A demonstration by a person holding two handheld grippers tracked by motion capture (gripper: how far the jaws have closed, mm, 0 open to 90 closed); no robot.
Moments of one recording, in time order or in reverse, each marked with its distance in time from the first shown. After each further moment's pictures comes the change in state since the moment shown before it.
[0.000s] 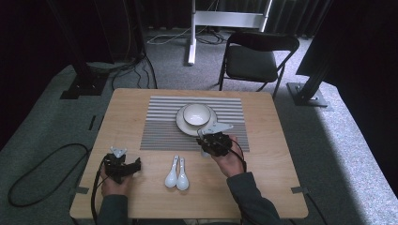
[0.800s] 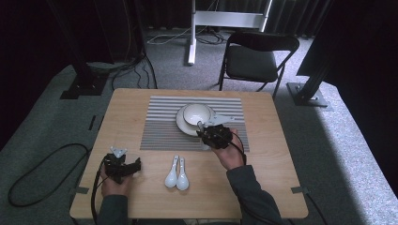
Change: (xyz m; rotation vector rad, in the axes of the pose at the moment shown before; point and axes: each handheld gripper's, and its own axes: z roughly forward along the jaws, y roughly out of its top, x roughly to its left) left arm 0.000 0.000 0.000 0.001 -0.001 0.001; right arm -0.012 0.019 -0.001 -0.030 -0.017 0.001
